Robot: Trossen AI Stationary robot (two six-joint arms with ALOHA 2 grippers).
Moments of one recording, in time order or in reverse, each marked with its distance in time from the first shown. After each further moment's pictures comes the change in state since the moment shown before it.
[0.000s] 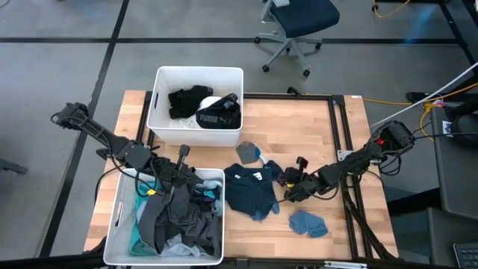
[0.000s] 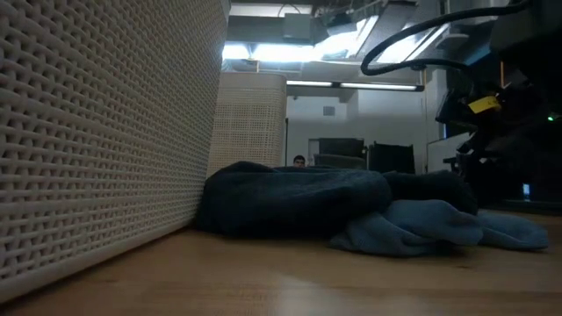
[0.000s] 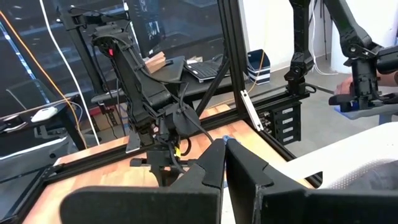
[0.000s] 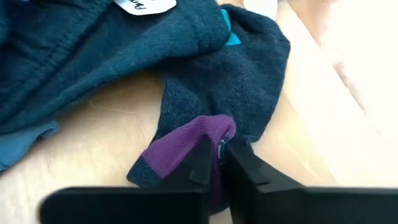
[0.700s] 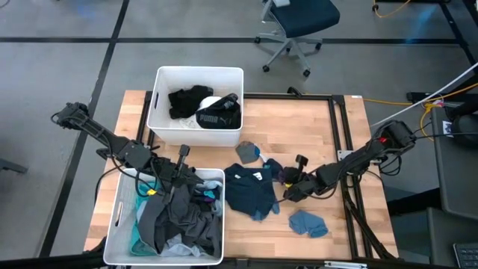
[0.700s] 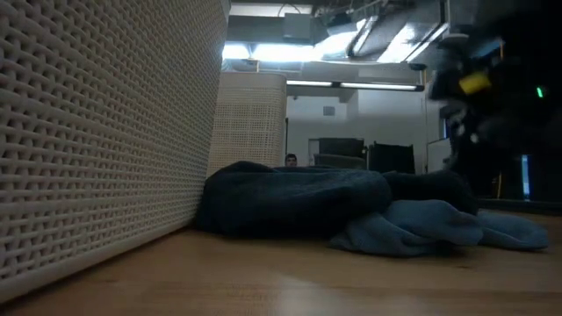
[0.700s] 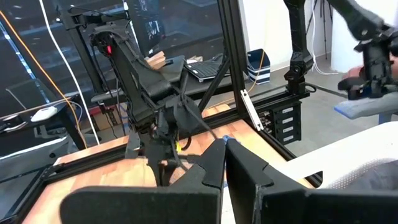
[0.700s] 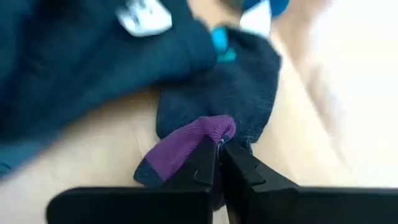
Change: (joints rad) left arm 0.000 0.001 0.000 -0.001 0.000 0.000; right arm 0.001 -0.053 0.140 -0.216 0.032 -0.056
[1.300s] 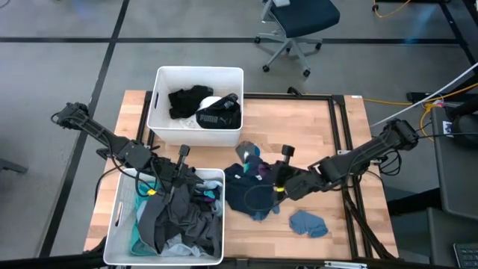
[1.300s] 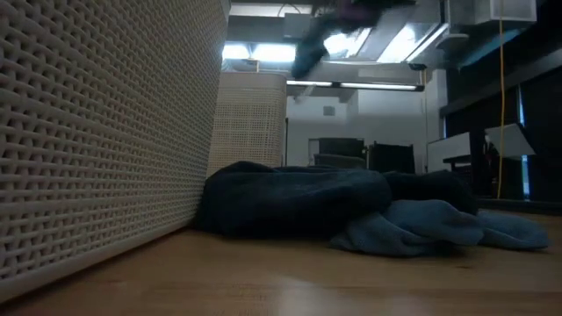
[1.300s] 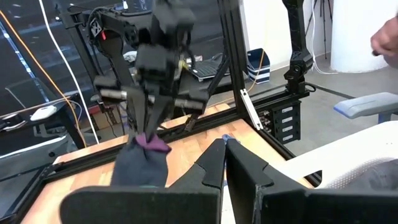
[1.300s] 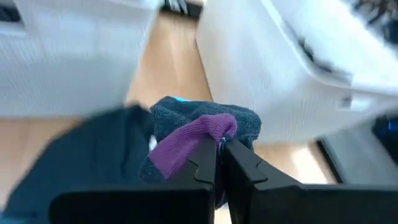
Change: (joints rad) left arm 0.000 0.000 0.000 -0.004 0.000 -0.003; right arm 0.000 -0.043 0.553 -0.168 0.147 -0.482
